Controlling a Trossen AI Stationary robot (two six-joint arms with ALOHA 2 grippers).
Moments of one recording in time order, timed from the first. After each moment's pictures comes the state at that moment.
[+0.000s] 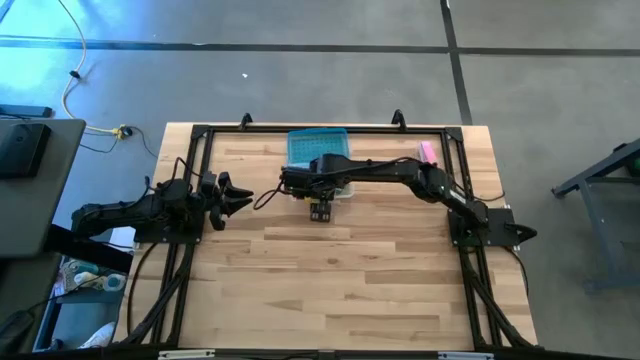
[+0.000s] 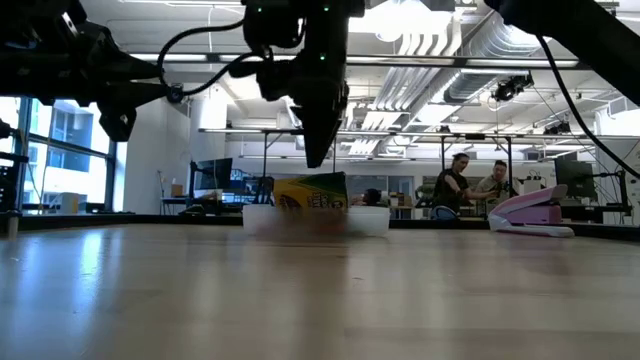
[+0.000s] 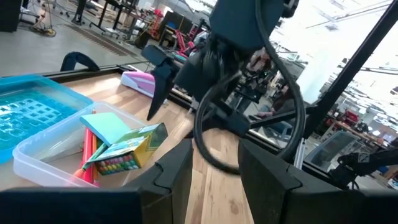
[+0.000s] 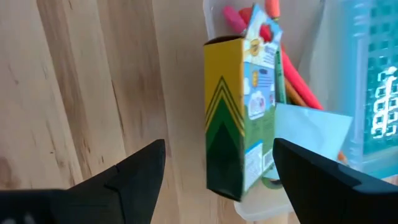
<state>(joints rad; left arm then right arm) 0.25 0.01 0.01 0.02 0.01 -0.47 -0.08 2.33 2.24 -1.34 0.16 -0.03</state>
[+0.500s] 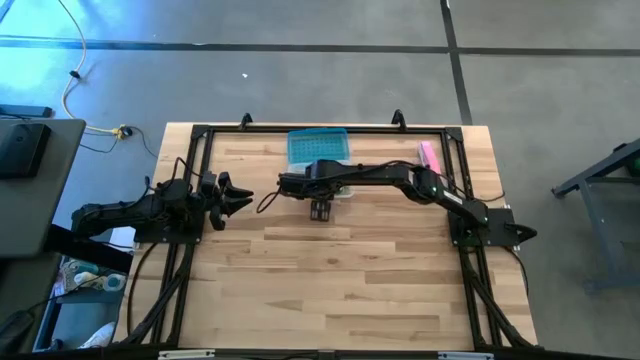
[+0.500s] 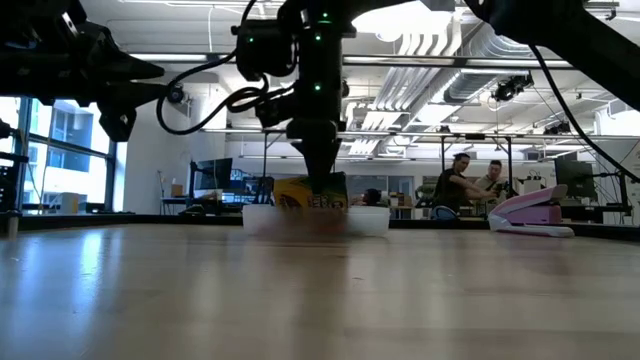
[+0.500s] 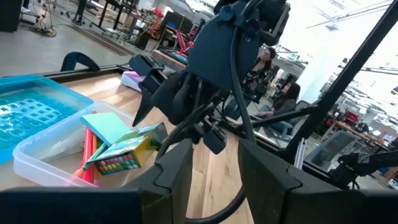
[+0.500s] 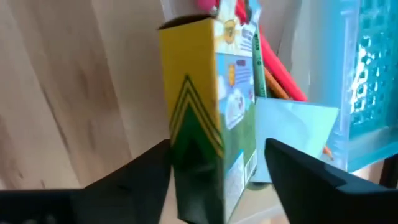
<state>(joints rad) 0.25 0.01 0.01 0.02 0.01 -0.47 -0.08 2.40 2.24 -1.34 0.29 0.01</state>
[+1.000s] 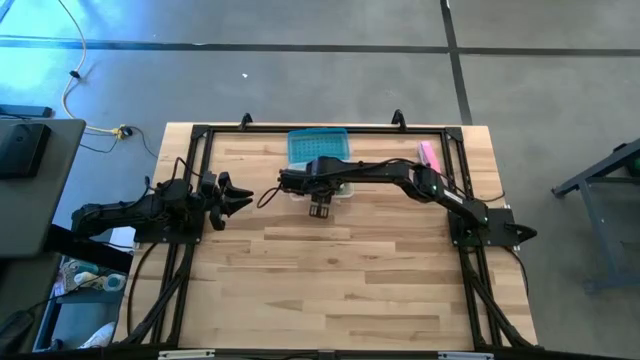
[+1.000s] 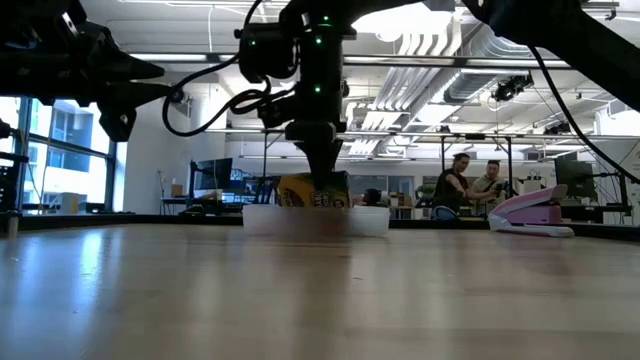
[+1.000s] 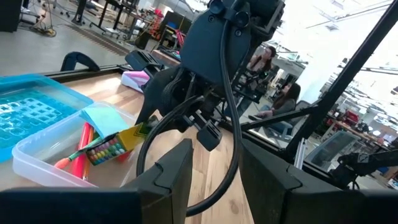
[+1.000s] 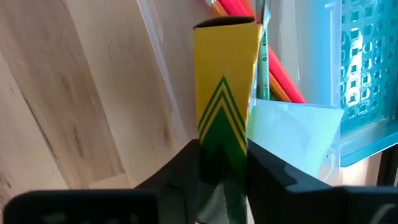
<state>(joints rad) 0.25 0.01 0.01 0.02 0.01 -0.47 -0.10 2.40 2.24 -1.34 0.31 0.05</state>
